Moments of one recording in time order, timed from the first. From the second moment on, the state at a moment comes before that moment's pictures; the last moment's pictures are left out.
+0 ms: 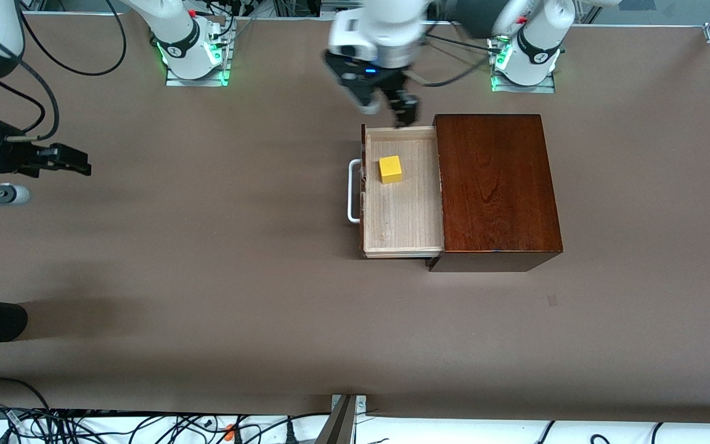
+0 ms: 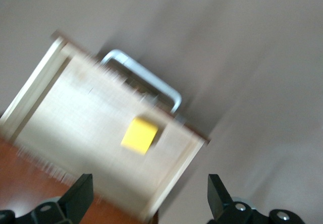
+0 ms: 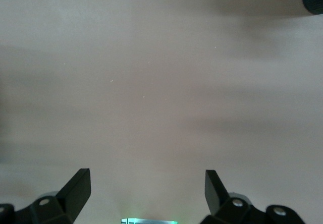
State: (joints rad) left arm -0.55 0.31 -0.39 -1.47 0.10 1.77 0.07; right arm 0.19 0.15 -0.19 -1.52 0.02 1.52 -0.06
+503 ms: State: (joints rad) left arm -0.66 0.58 -0.38 -1.36 0.21 1.90 0.54; right arm 0.02 -0.01 -0.06 -1.75 0.00 1.68 -0.09
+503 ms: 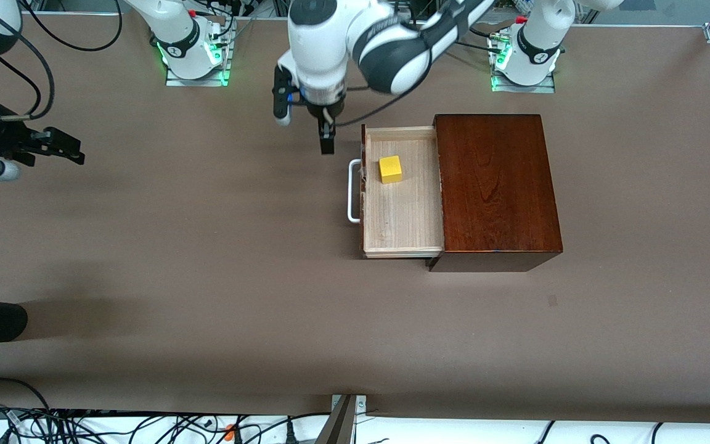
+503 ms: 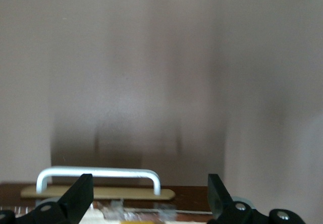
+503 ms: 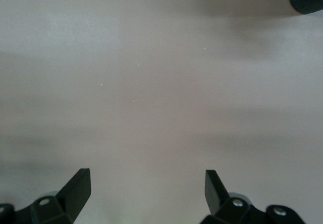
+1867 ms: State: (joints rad) left arm -0.65 0.73 -0.29 -1.31 0.31 1.88 0.64; right arm 0.00 0.02 -0.05 -1.65 0.00 1.60 -0.09
